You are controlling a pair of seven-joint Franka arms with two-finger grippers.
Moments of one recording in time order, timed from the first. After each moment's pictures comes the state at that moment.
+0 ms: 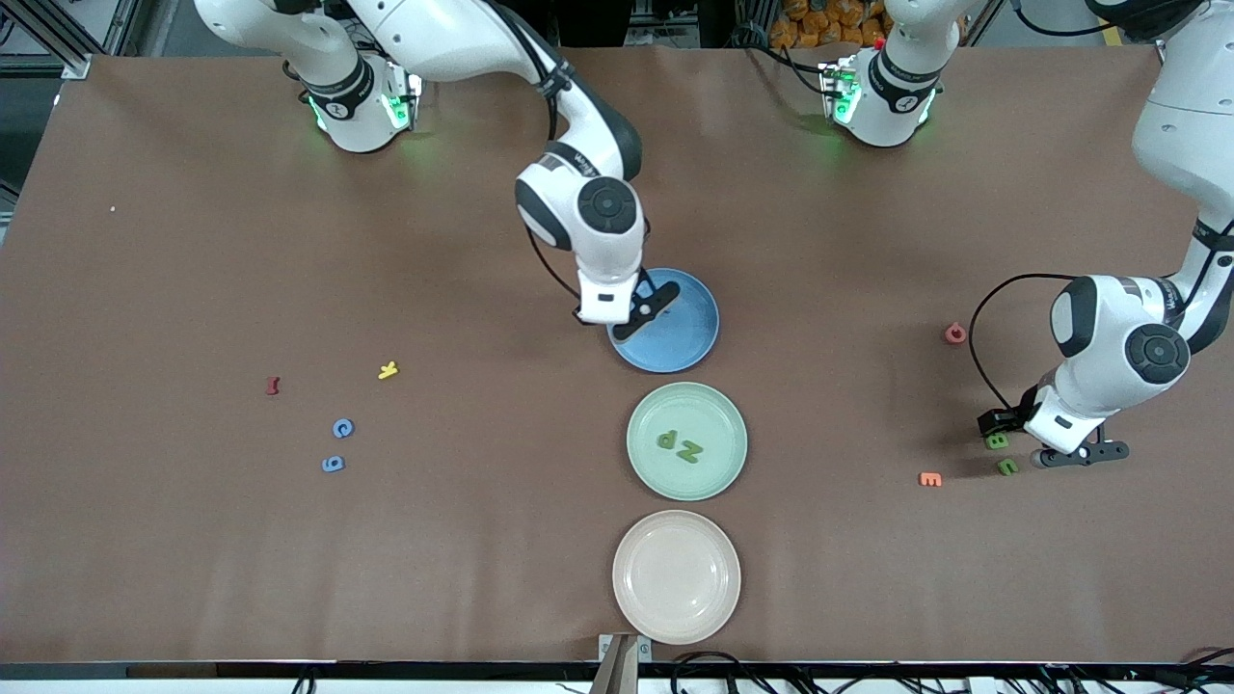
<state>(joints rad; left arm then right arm) 0.50 0.69 -0.35 -1.83 0.46 2.53 -0.23 0.87 0.66 -0.03 -1.57 0.04 2.19 0.10</state>
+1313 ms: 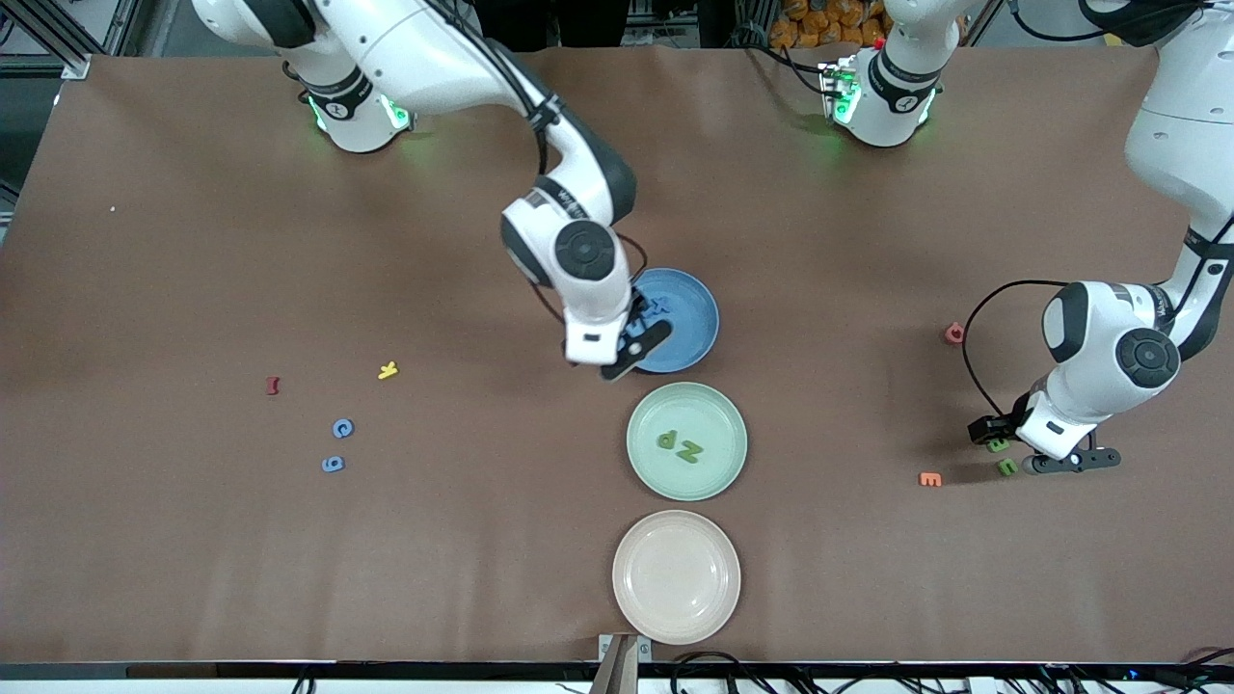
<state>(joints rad) 0.48 0.71 -0.35 -1.81 0.46 2.55 -0.23 0.72 0.72 0.00 -1.42 0.07 2.14 0.04</state>
